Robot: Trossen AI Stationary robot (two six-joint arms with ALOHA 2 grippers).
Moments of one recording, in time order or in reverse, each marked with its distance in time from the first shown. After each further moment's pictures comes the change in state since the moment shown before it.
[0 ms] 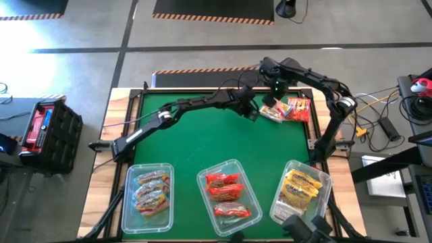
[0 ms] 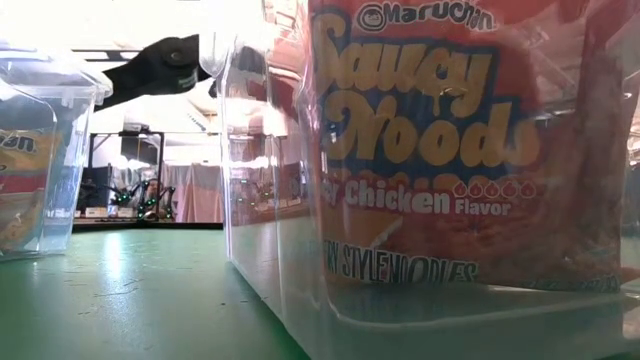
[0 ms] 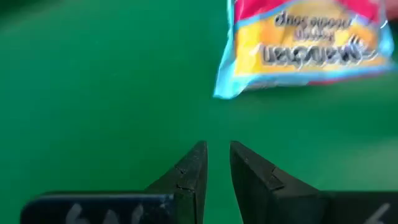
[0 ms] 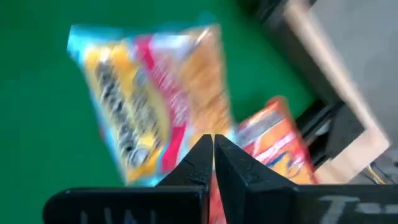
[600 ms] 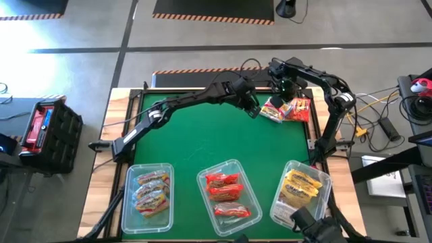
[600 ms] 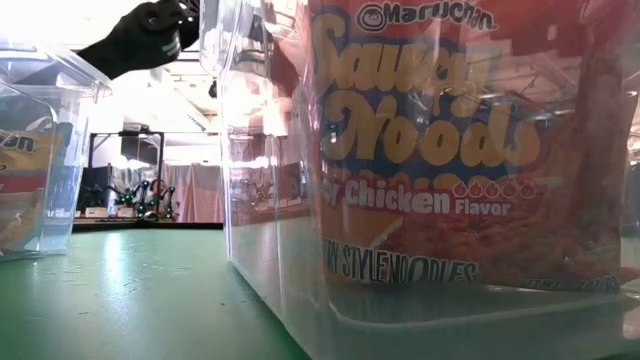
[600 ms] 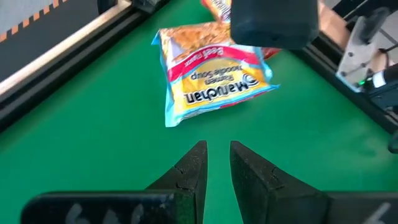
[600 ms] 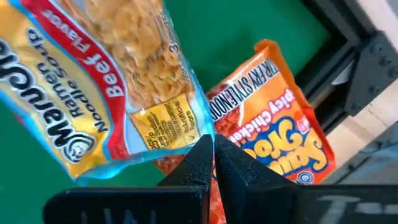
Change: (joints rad) left arm -0.031 -0.180 -0.001 -0.060 -0.029 0.164; right arm -0.150 0.059 -0.072 -0.046 -0.014 0.029
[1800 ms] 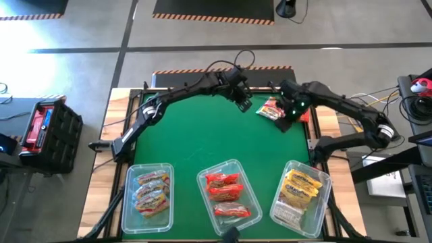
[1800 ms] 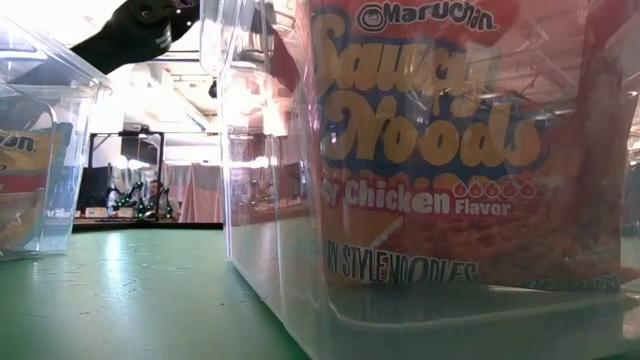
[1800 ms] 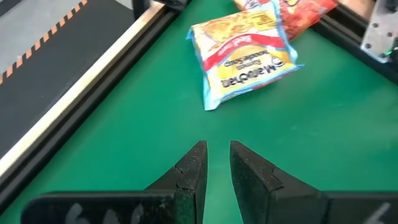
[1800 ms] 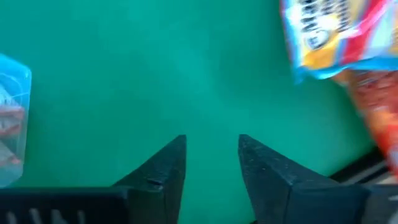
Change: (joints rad) left arm 0.057 -0.080 0.000 -0.158 0.001 0.157; right arm 0.309 -0.591 -0.334 0.059 -0.443 0.128
